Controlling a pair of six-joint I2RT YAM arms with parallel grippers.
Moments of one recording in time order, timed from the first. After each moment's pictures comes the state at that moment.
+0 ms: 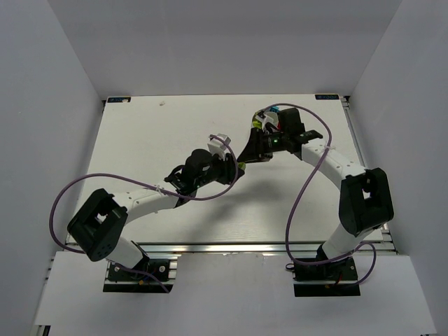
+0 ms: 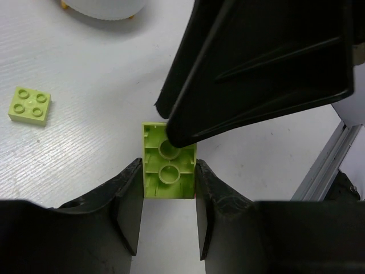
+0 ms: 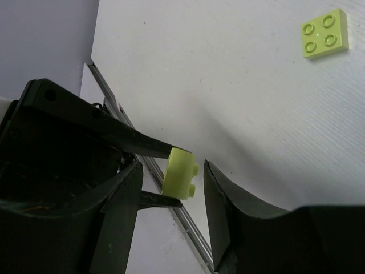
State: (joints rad) left arm -0.76 1.48 0.79 0.37 0.12 -0.44; right arm 0.40 1.65 1.23 -0.34 -0.83 0.41
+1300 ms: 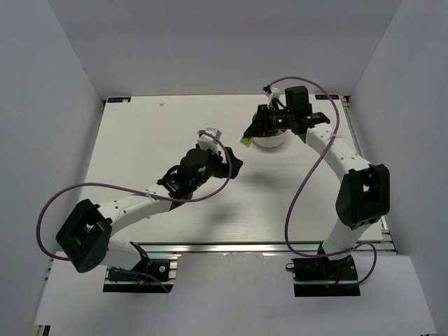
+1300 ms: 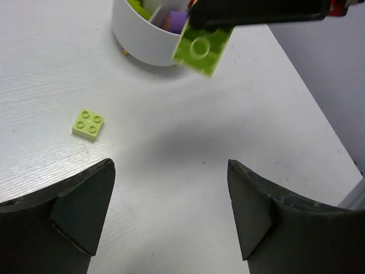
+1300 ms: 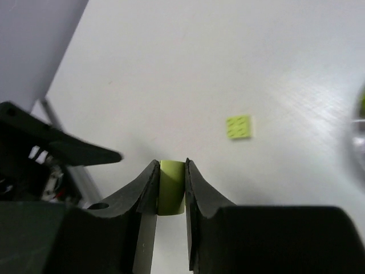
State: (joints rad) left arm -0.79 1.38 0.81 0.31 -0.13 -0.44; right arm 0.35 1.72 1.47 -0.38 -0.75 0.24
